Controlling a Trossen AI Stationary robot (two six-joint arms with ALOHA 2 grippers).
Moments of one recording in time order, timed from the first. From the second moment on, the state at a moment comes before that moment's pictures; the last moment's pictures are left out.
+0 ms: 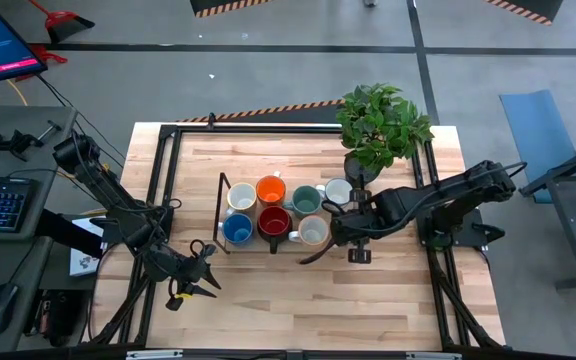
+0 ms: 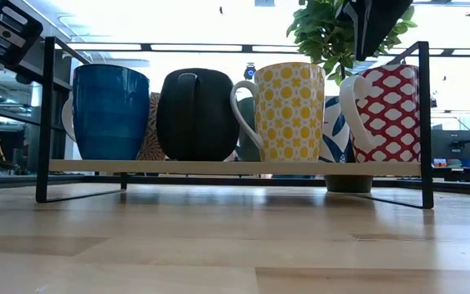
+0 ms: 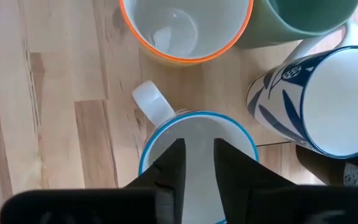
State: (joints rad) left arm -0.85 1.05 0.47 0.05 -0.27 -0.39; right arm 0.31 1.57 1.47 -1.26 0.21 0.32
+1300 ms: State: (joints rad) left arm -0.85 1.05 0.47 0.05 -0.27 -0.39; right arm 0.30 1.65 1.47 -1.28 0.20 0.34
